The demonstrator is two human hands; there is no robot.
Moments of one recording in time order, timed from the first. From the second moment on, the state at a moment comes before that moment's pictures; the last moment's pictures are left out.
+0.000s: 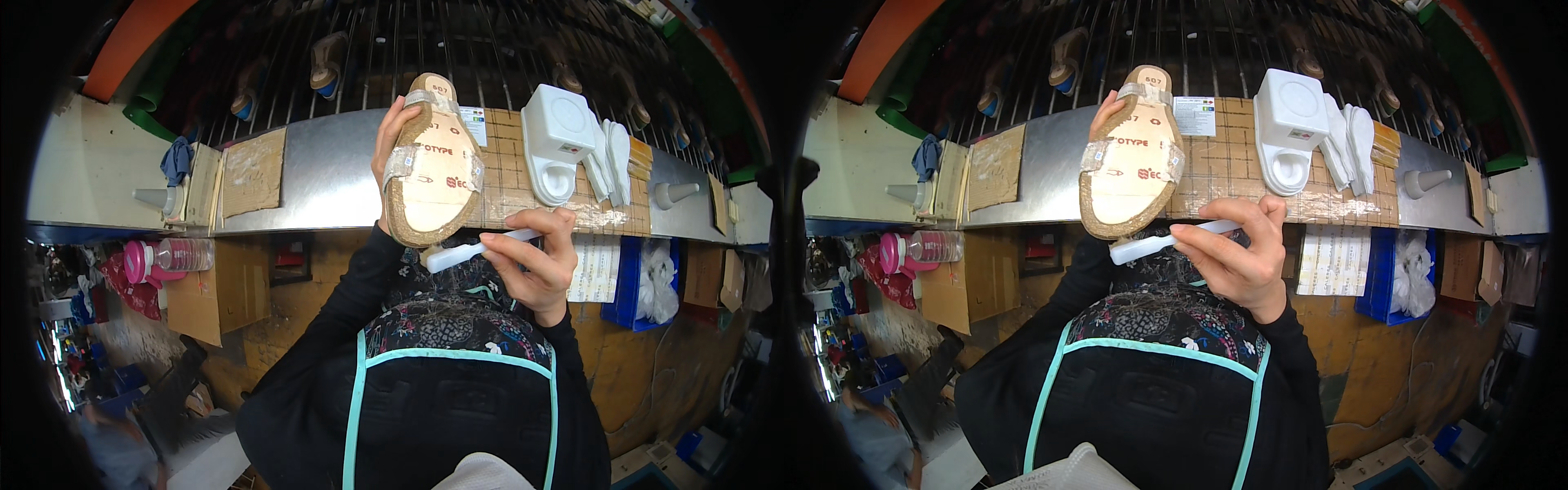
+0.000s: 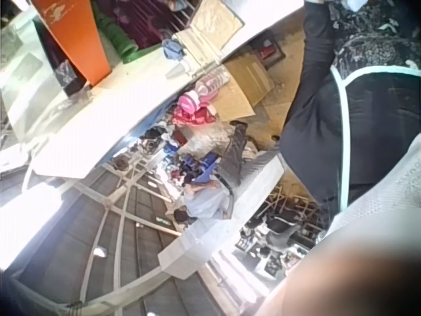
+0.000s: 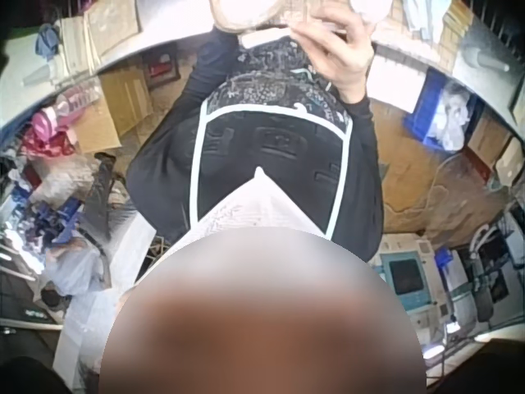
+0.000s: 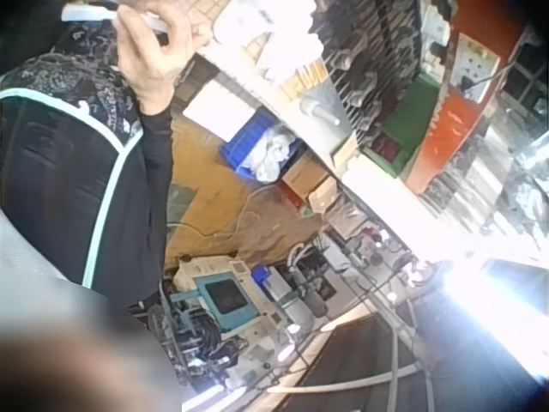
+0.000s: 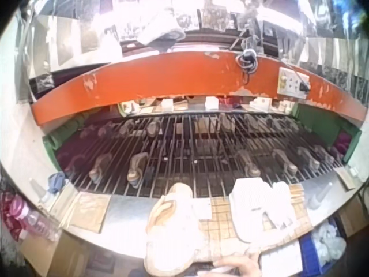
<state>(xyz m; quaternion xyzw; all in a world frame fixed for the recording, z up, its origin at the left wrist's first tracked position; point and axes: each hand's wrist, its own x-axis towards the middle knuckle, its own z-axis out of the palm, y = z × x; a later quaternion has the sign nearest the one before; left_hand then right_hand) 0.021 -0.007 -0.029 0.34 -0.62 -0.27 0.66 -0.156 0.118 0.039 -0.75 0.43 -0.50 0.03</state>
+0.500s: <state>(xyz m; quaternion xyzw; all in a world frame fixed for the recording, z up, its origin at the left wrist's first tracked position) 0.044 0.013 -0.001 0.30 -0.59 -0.39 0.64 -0.240 0.113 -0.015 -0.51 0.66 -0.55 0.12</state>
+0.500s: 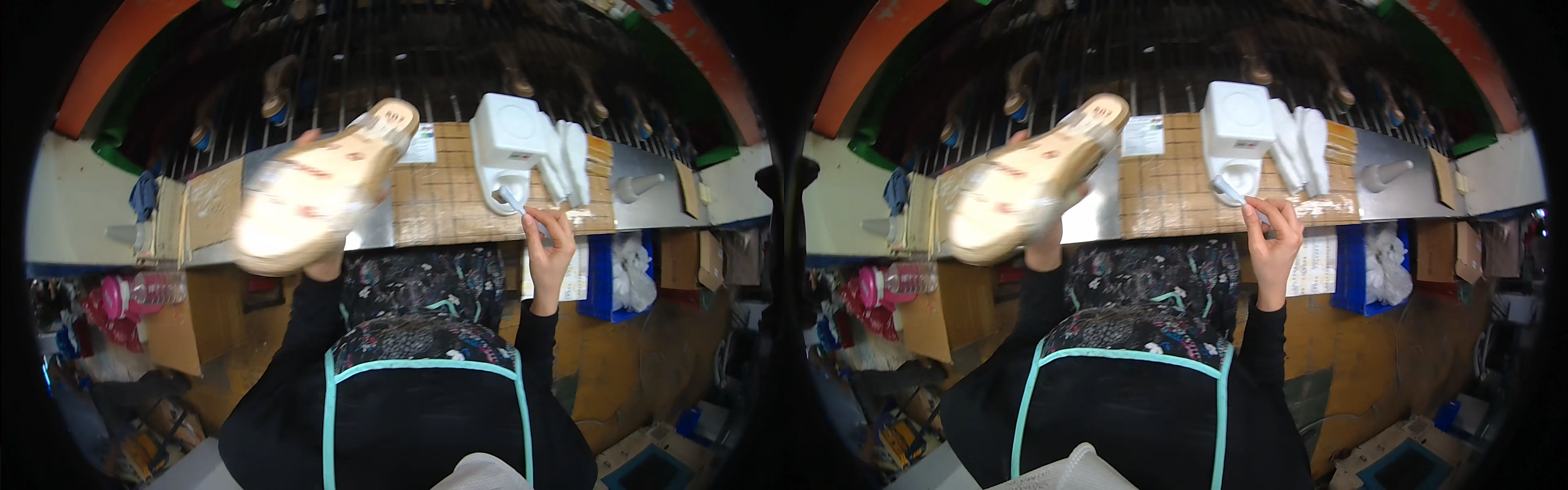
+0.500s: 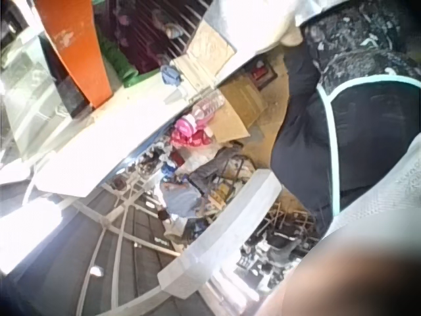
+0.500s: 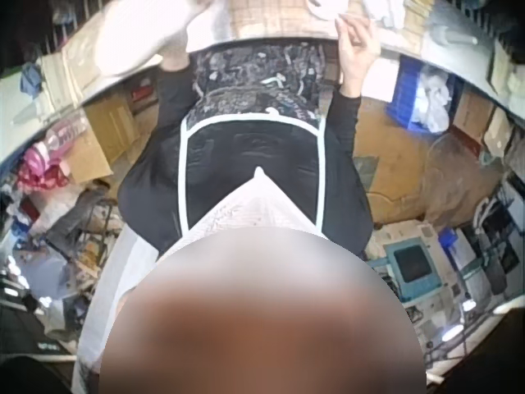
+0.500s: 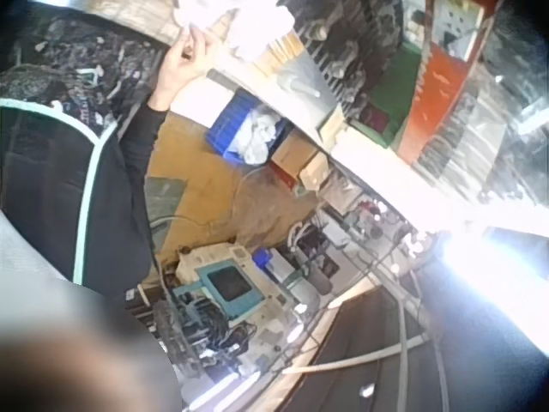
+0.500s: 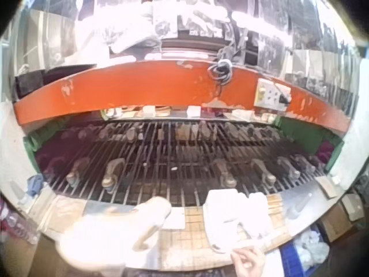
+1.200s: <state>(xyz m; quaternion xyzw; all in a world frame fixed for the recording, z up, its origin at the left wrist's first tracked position) 0.057 0.021 -0.074 0.05 -0.17 -0.87 0.47 -0.299 0.071 -0.041 -0.70 0.65 -0.19 -0.21</state>
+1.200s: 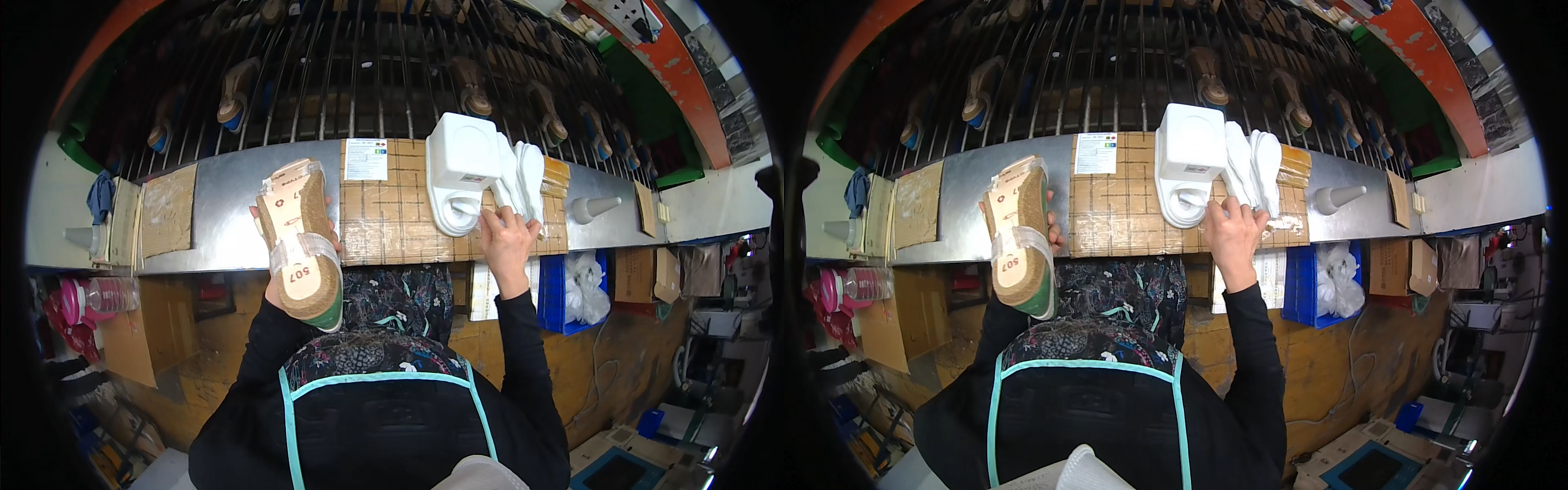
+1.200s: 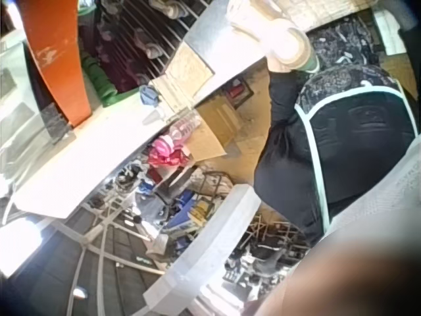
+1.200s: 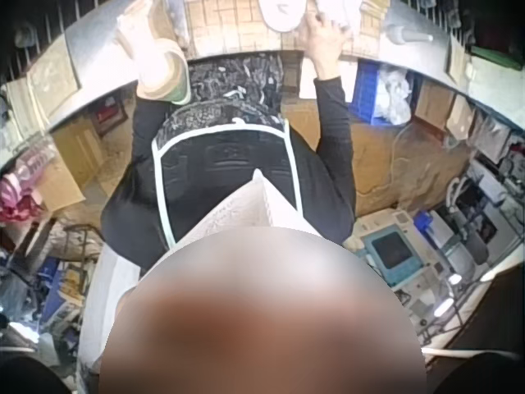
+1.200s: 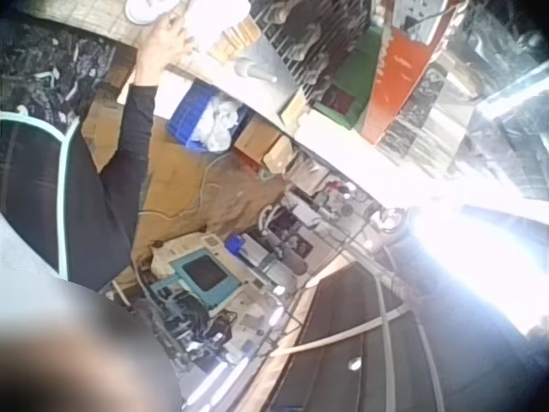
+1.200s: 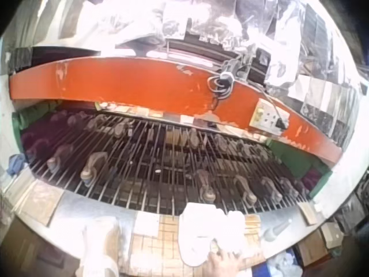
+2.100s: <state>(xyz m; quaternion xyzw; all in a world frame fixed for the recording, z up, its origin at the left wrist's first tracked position) 0.012 0.027 -0.025 0.25 -0.43 -0.72 0.48 -0.162 0.080 0.023 -0.62 0.54 -0.56 0.11</state>
